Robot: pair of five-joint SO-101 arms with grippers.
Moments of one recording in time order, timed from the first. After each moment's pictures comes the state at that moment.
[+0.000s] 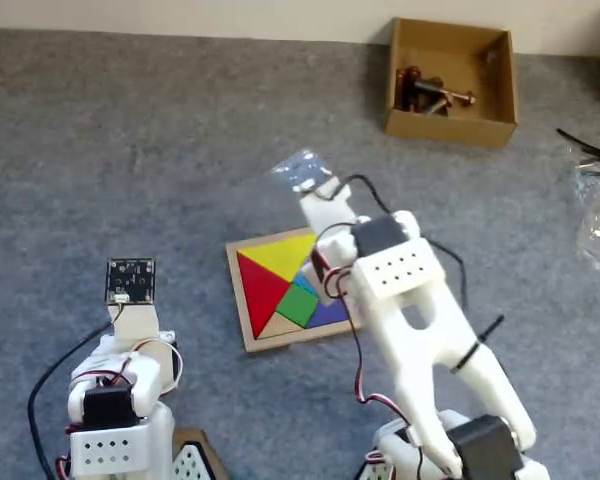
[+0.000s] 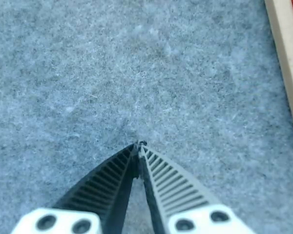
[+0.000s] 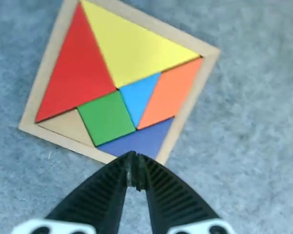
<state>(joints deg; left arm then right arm) -10.8 -103.1 96.0 75.4 2.1 -26.9 -21.5 29.8 71.0 17.9</state>
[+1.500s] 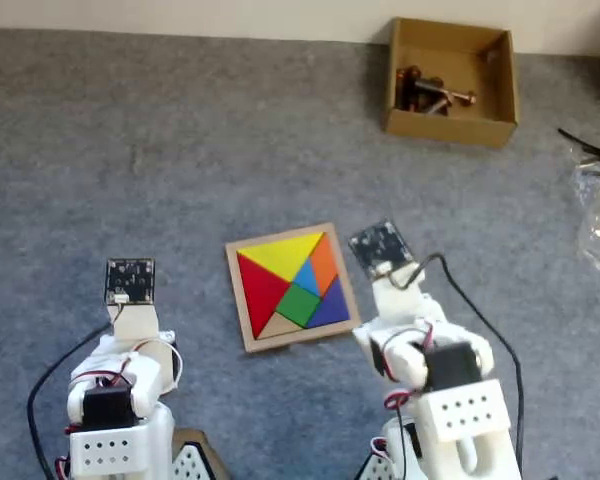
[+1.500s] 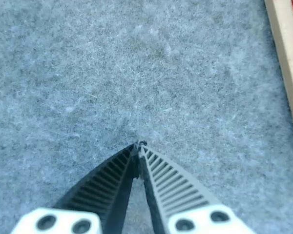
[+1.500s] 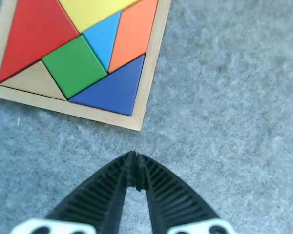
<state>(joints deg) -10.8 -103.1 96.0 75.4 2.1 -17.1 -70.8 67.0 71.2 17.9</state>
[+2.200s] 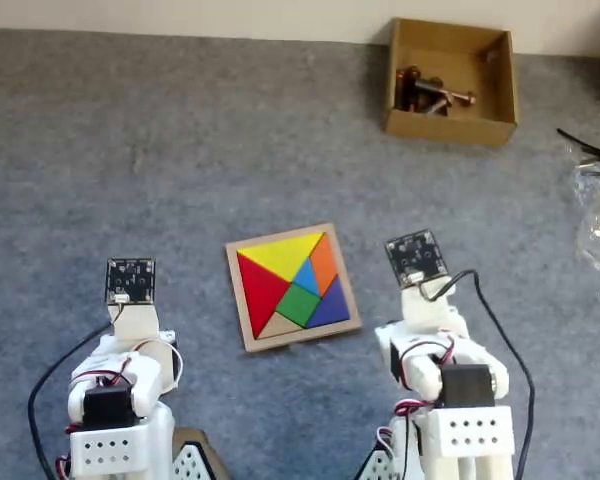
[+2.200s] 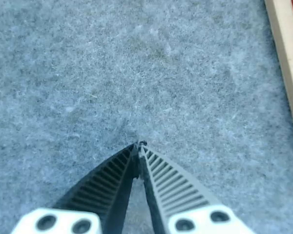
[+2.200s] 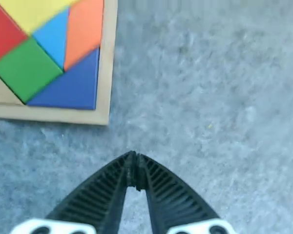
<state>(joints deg) -10.8 -103.1 96.0 75.4 2.1 -7.4 -78.1 73.6 71.2 17.9</state>
